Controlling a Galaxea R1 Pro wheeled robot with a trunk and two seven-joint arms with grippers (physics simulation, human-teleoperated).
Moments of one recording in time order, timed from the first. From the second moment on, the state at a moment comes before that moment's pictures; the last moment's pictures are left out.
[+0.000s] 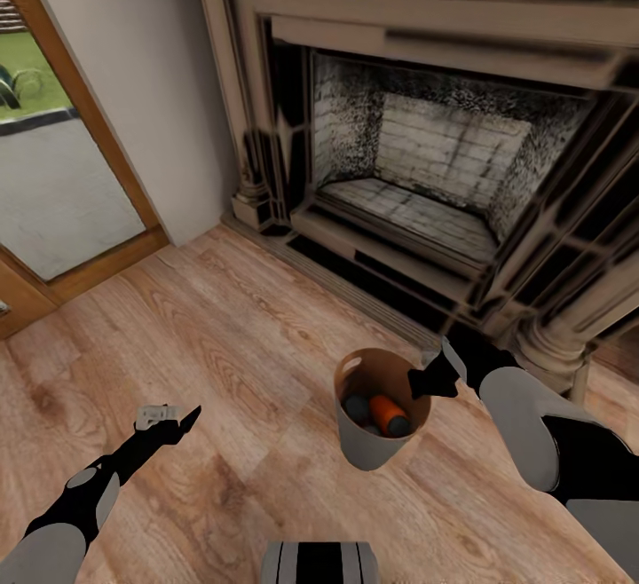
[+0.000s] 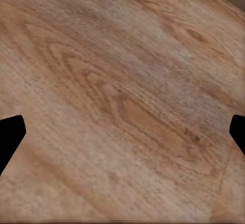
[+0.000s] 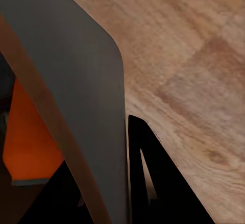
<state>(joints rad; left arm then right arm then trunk) -0.64 0.17 0.64 -0.42 -0.27 -0.28 -0.69 -1.14 -0.06 -0.16 -0.25 0.25 1.04 0.34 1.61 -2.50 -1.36</state>
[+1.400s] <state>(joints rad) -0.63 0.17 0.64 -0.42 -0.27 -0.28 -0.69 -1.16 -0.08 -0.15 -0.24 0.21 1.05 0.35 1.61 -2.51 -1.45</state>
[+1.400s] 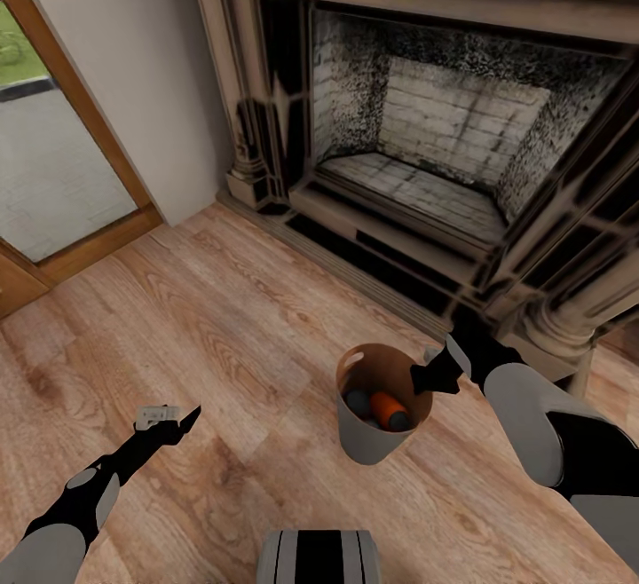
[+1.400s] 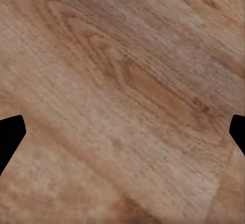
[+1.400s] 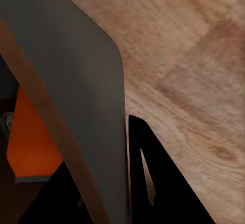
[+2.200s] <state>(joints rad) -0.63 0.17 0.64 -0.42 -0.27 -0.28 -0.69 -1.14 -0.06 -0.16 -0.25 0.26 1.04 0.35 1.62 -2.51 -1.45</state>
